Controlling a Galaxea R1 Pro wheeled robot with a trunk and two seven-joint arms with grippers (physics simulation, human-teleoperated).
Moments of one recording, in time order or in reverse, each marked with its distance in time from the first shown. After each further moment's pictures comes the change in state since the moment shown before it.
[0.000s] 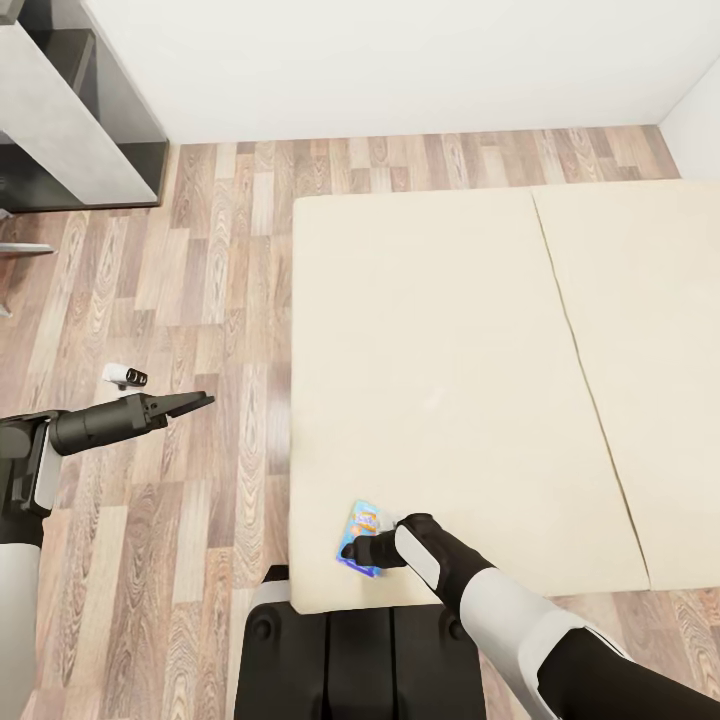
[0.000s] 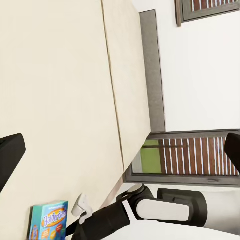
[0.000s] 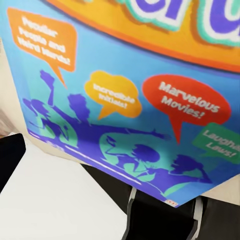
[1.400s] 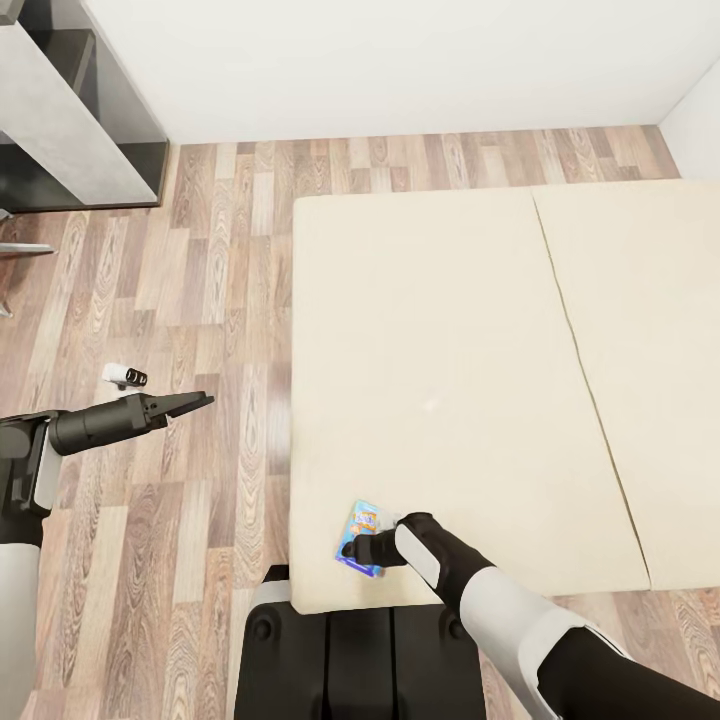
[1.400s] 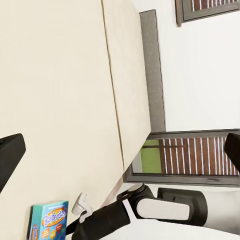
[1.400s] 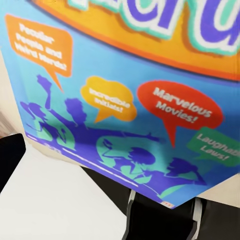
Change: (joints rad) left arm 0.000 0.001 0.000 0.000 0.000 0.000 0.000; right arm -0.003 0.000 -0.003 0.000 -0.001 -0.002 -0.006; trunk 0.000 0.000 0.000
